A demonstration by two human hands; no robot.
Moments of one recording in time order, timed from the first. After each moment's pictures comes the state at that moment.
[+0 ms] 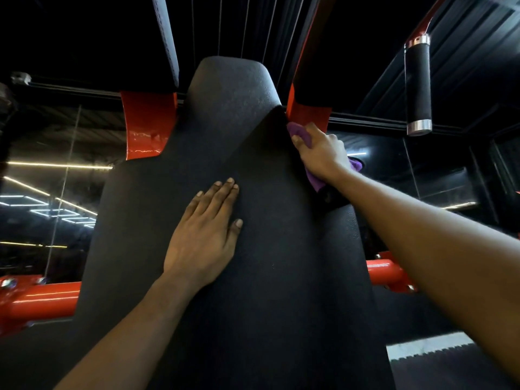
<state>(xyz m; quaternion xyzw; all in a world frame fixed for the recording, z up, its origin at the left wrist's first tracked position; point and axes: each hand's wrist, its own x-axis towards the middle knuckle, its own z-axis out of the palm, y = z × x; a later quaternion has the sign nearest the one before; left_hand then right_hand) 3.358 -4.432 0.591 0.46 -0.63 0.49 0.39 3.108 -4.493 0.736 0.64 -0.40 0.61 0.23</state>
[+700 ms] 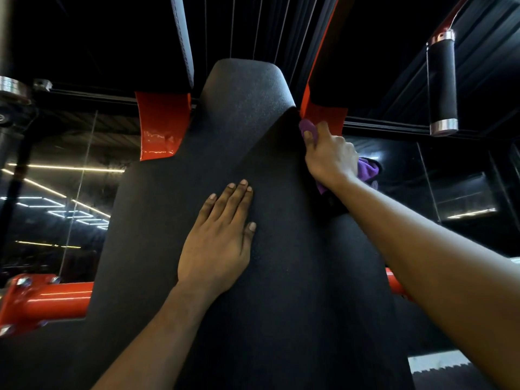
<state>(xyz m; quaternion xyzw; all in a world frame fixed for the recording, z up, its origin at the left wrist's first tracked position) 3.358 -4.440 0.585 0.46 -0.61 0.51 0.40 3.138 -4.492 0.736 0.58 -0.43 0.63 0.28</state>
